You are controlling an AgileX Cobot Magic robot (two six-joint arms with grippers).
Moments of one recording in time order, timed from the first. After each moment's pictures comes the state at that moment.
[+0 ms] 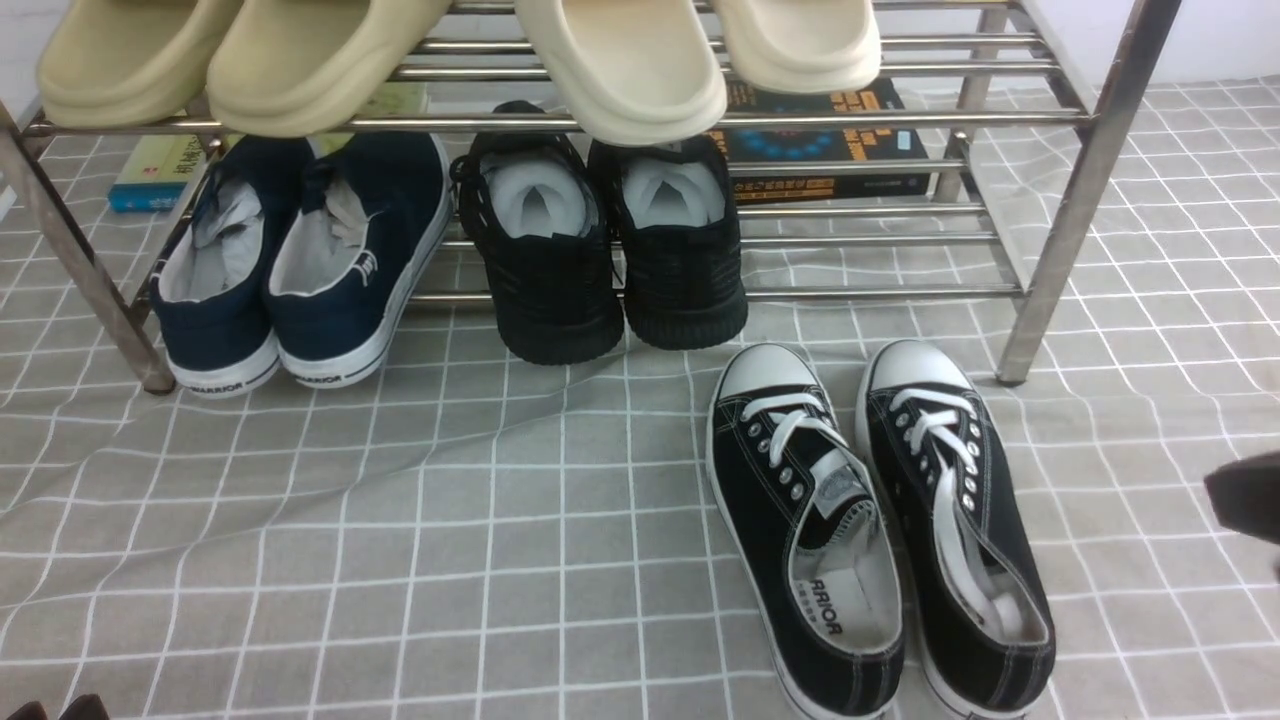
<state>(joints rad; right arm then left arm) 0.56 0.76 -0.76 -0.01 0.76 0.15 -0.03 -0.01 0.03 0.07 0.38 -0.16</state>
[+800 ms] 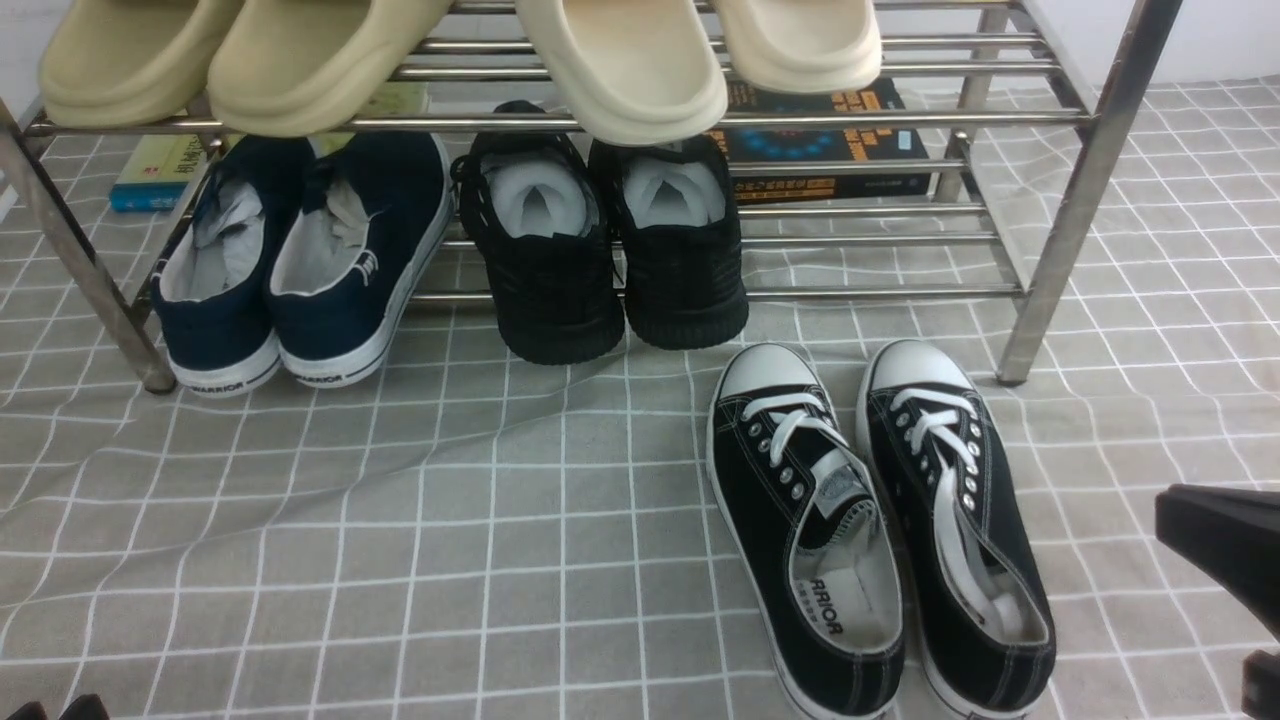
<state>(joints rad) 0.56 0.63 -0.46 0.01 0.32 0.14 -0.03 -0.01 0.03 0.07 0.38 -0.16</state>
